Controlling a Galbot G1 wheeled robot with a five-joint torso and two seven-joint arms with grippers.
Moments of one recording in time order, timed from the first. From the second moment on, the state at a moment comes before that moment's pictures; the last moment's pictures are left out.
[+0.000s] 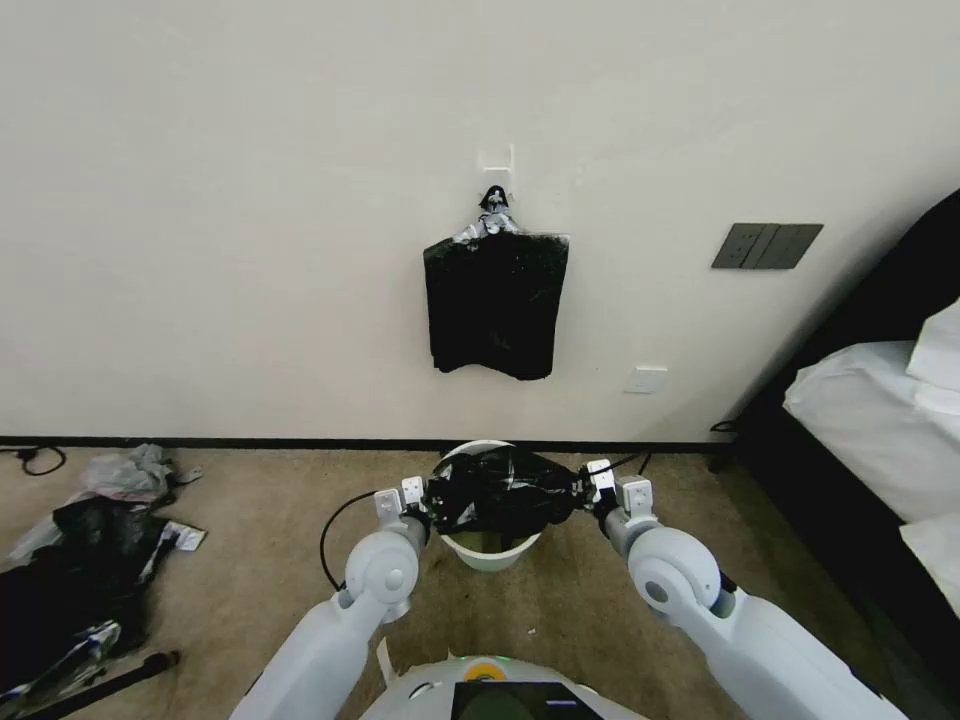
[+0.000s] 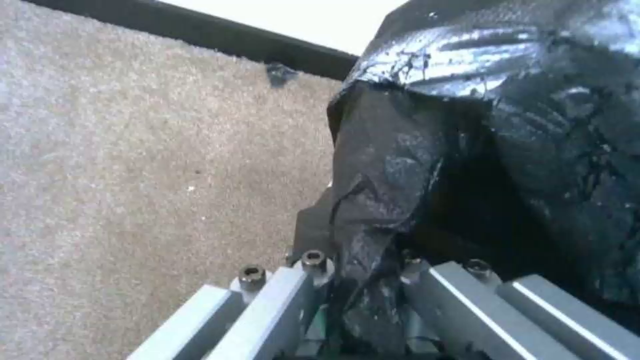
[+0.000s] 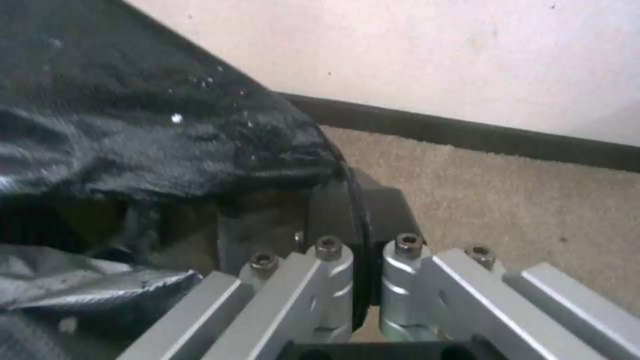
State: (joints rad) left arm 1.22 -1.17 -0.08 -2.07 -1.04 0.54 -0.79; right arm -1.28 0.83 0.19 2.19 0.84 -0.60 0.56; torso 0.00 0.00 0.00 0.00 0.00
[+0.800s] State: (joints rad) left arm 1.23 -1.09 -0.11 -2.14 -1.03 0.59 -0.78; right arm -1.58 0.66 0.46 2.35 0.41 -0.29 0.16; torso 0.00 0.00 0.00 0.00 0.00
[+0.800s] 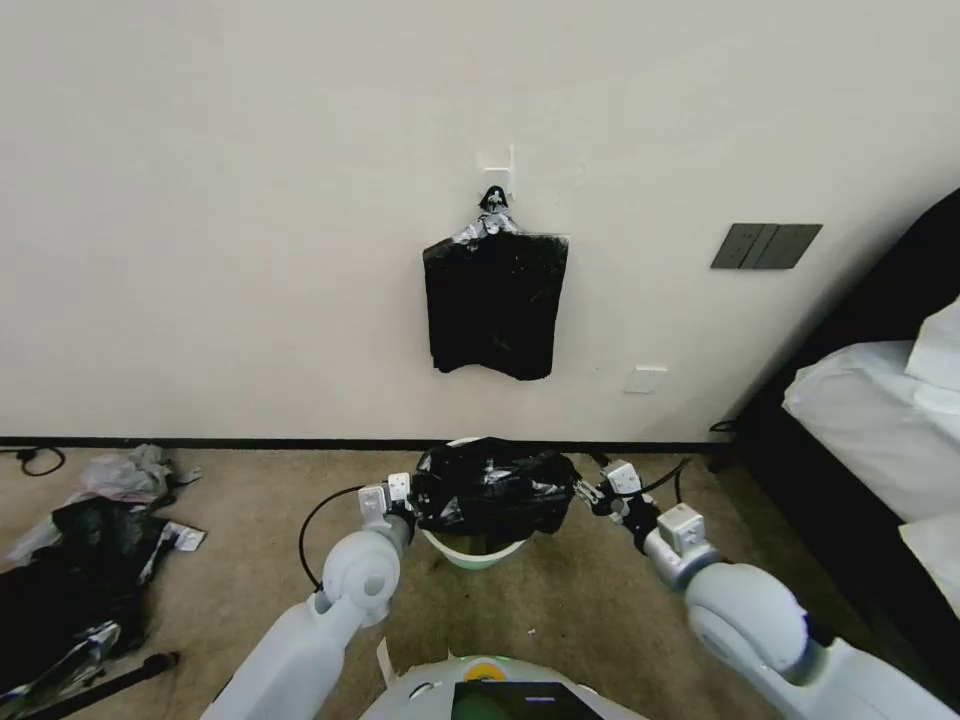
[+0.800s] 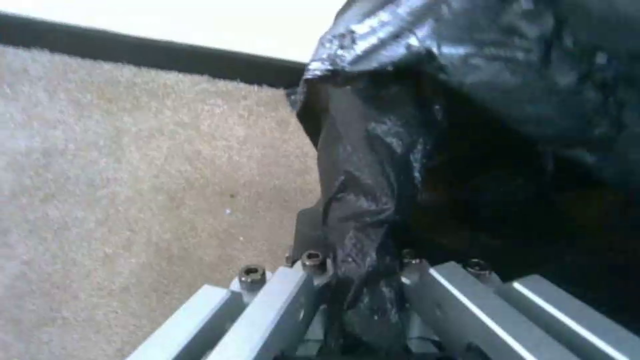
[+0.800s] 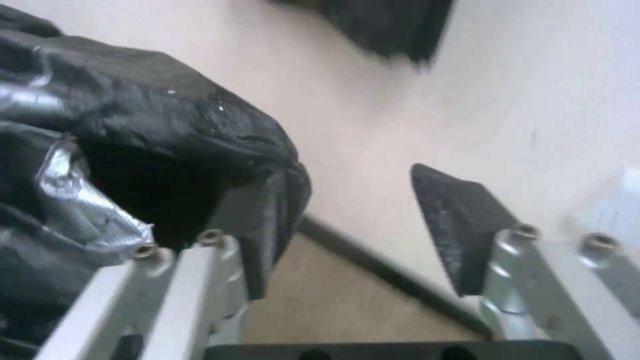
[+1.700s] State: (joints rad) left arm 1.27 -1.03 -0.11 -2.24 -0.89 0.60 -0.74; right arm -1.37 0.50 0.28 2.40 0.18 -0.35 -0.07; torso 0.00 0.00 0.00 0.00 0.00
